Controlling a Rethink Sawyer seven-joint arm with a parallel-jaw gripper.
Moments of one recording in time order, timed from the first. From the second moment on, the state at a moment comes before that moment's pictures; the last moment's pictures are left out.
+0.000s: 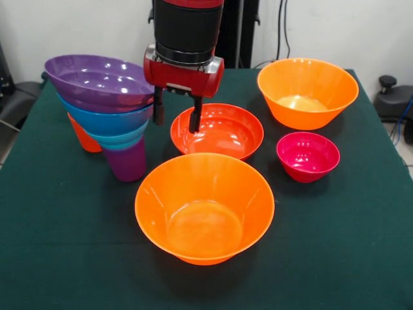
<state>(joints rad) -0.30 -0.61 0.00 1.49 -0.14 0.61 1.83</state>
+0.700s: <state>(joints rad) -0.29 -0.58 0.01 1.51 -0.14 0.57 1.83</state>
